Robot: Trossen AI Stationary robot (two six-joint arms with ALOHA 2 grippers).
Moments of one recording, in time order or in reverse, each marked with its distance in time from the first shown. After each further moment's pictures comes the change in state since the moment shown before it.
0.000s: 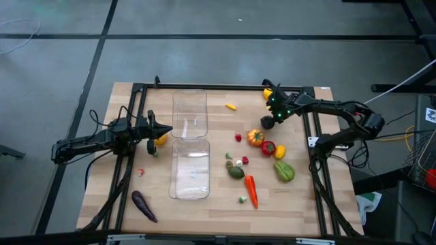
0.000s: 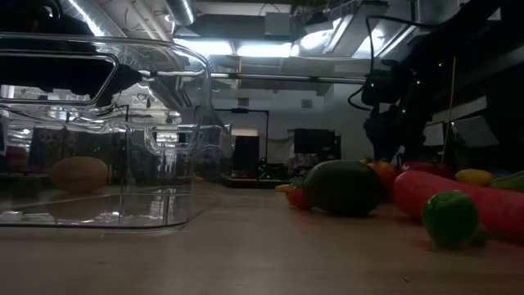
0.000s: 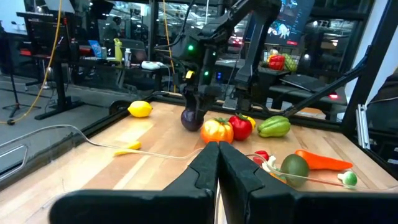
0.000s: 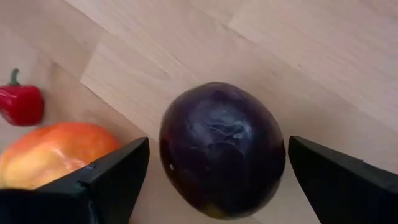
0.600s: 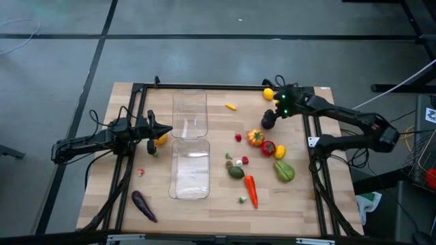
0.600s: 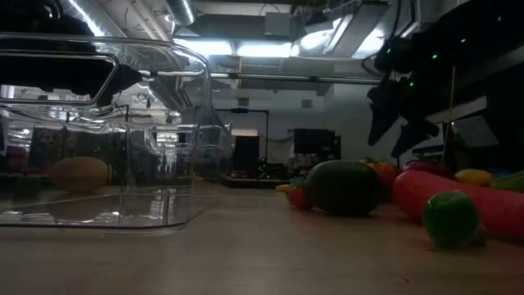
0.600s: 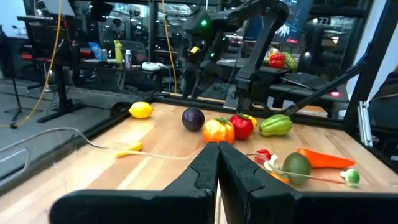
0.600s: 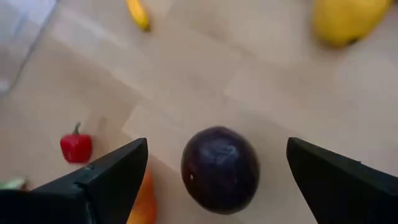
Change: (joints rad) left arm 0.000 0.000 0.000 0.000 0.000 0.015; right arm 0.008 -0.235 -0.005 0.001 0.075 0.056
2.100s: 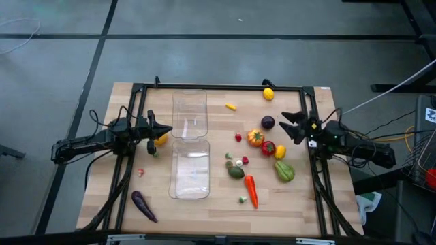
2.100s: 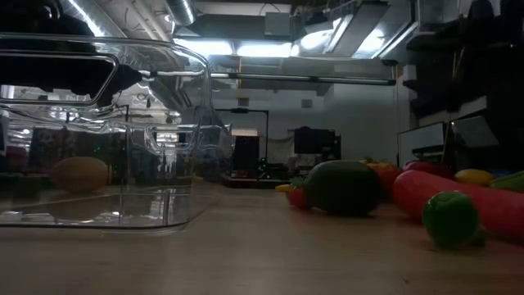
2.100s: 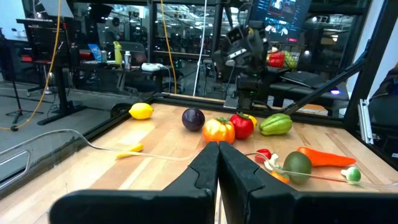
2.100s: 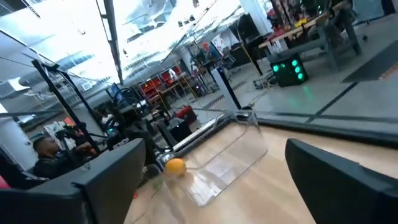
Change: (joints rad) left arm 0.000 0.000 0.000 0.000 0.003 0.019; right arm 0.529 -1.164 -0.589 0.565 0.354 0.103
